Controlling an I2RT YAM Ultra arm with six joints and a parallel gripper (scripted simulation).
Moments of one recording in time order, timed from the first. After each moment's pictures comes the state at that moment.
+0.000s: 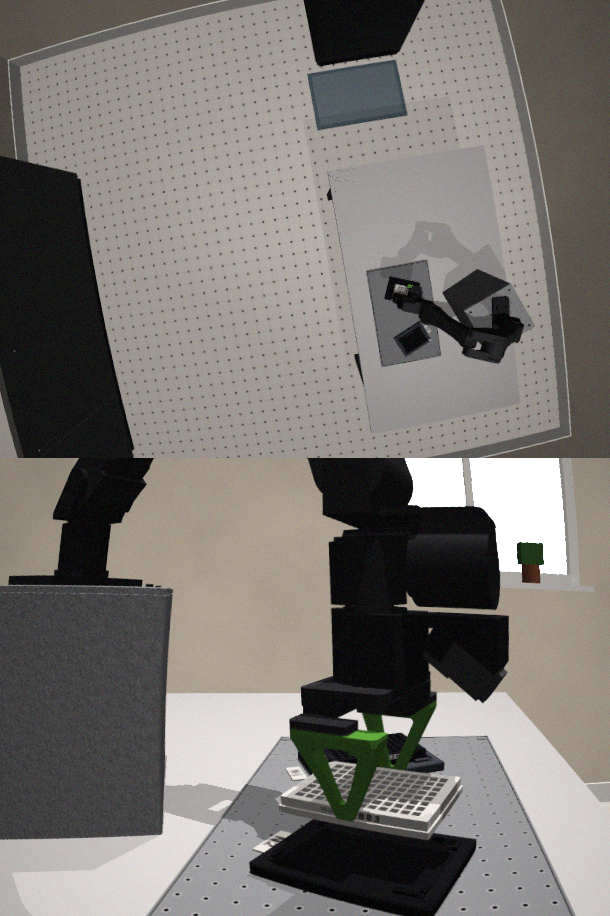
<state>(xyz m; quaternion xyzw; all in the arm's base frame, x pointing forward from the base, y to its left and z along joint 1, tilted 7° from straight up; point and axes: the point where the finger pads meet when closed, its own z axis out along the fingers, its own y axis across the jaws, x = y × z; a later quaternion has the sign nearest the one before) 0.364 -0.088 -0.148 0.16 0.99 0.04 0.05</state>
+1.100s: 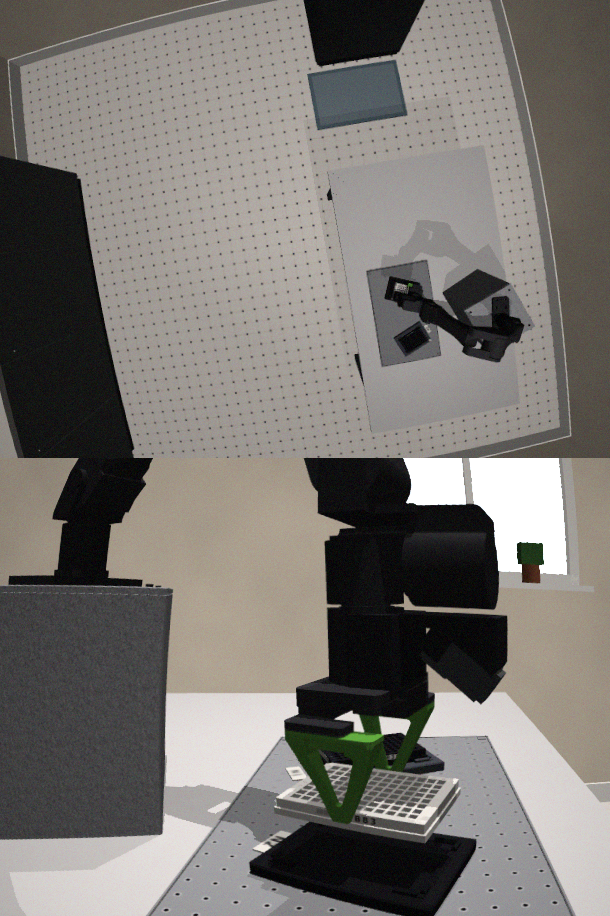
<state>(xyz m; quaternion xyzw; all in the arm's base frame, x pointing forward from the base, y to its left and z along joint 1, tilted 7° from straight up) 0.362 -0.093 -0.148 0.16 0.99 0.04 0.05</state>
